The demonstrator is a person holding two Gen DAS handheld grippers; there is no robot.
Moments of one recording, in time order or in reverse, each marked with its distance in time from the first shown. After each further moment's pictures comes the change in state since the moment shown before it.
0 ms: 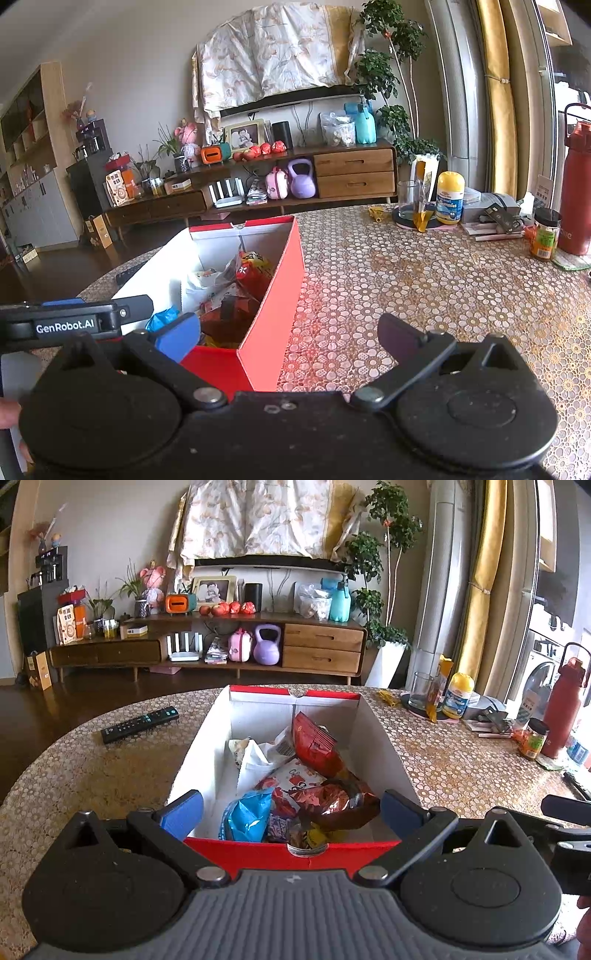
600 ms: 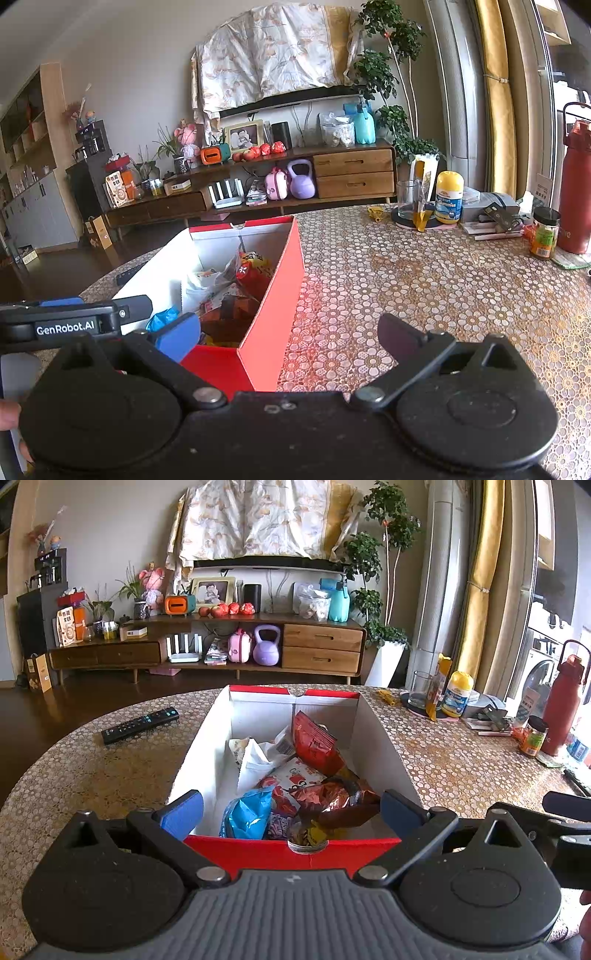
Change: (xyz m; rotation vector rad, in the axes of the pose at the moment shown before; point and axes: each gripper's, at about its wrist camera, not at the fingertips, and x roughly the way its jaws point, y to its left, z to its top) left arm -0.003 0.000 -0.001 0.008 -0.005 0.000; right arm -0.001 -0.001 0.000 0.003 -0.001 -0.002
